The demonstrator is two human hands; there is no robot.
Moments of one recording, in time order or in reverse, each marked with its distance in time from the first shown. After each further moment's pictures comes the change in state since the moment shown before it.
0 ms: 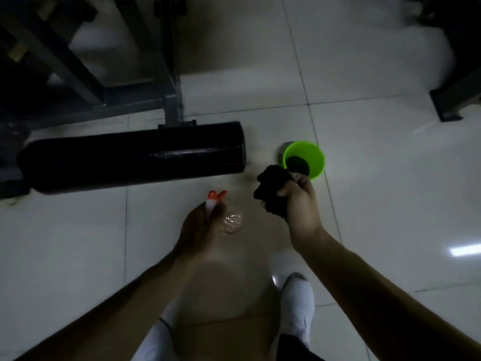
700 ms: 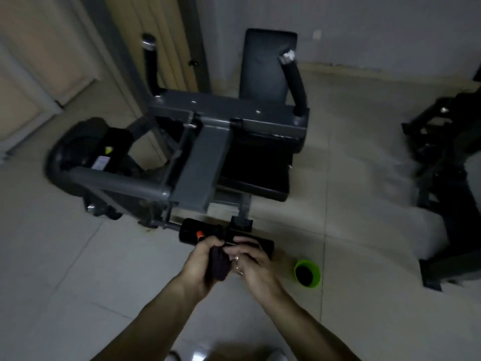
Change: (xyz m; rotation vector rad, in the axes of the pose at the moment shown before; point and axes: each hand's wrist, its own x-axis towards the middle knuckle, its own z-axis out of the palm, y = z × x) left_hand -0.350 0.404 -0.214 -1.051 0.220 -0.254; right_hand -0.338 -0.350 0.164 -0.449 -0.644 -0.167
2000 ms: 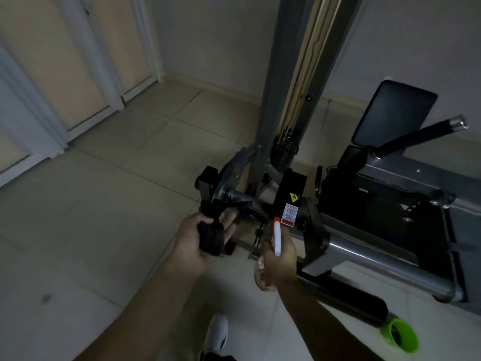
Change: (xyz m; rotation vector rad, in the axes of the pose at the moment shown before) left_hand 0.049 0.400 -0.515 -0.579 -0.075 0.120; right_hand 0.187 -0.020 0.569 -0.413 0.297 -0.068
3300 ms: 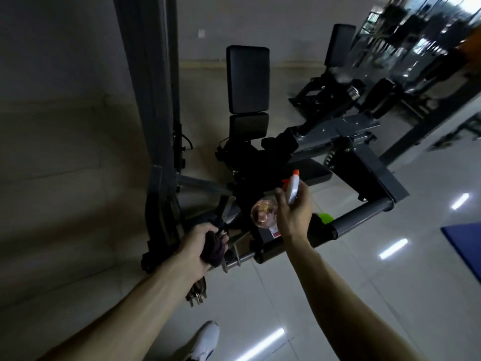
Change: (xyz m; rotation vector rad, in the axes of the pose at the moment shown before) left_hand 0.206 0.128 0.108 0.913 -0.220 -0.604; right_hand 0.118 -0.150 0.036 0.069 0.960 0.079
